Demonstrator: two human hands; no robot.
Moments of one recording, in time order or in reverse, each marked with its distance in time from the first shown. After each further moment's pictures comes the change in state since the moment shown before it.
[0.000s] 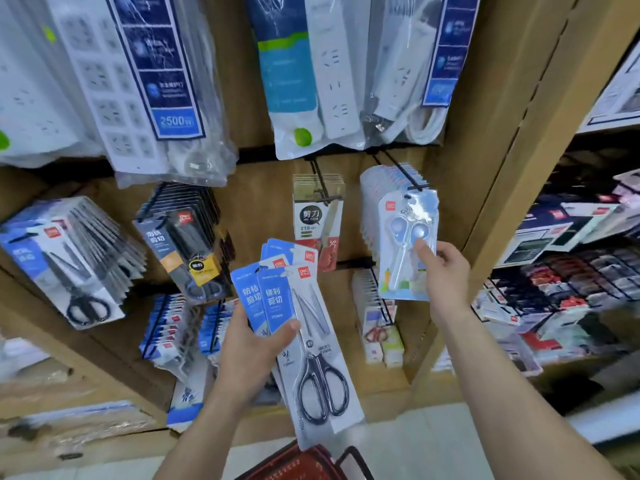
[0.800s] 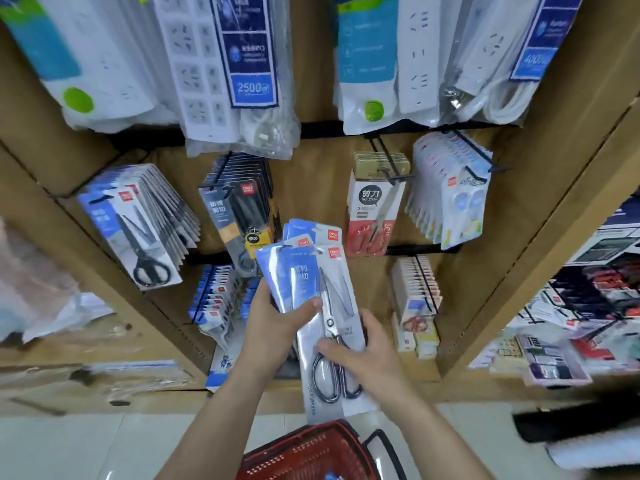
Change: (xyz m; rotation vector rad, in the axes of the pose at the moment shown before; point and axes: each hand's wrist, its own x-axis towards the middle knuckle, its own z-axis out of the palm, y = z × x) left_hand 0.010 -0.015 -0.048 -0.097 0.042 0.002; right_hand -0.173 0.038 0.083 -0.063 -0.721 0.238
